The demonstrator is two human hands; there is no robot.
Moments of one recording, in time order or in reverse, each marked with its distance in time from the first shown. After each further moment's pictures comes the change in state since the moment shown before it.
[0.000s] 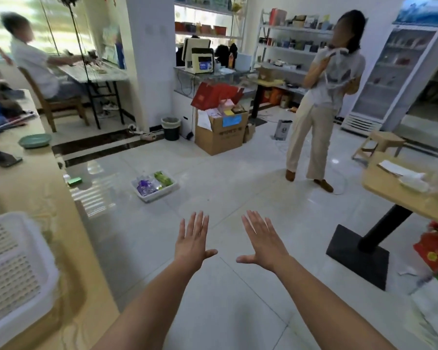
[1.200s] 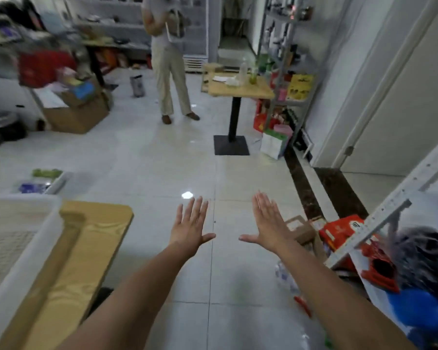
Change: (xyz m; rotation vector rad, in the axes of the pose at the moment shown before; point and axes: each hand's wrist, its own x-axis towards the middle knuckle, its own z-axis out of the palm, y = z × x) left_hand -0.454 -0.058 0.012 0.047 0.074 0.831; right_hand -0.499 -0.363 0.020 0.260 0.009 0.841
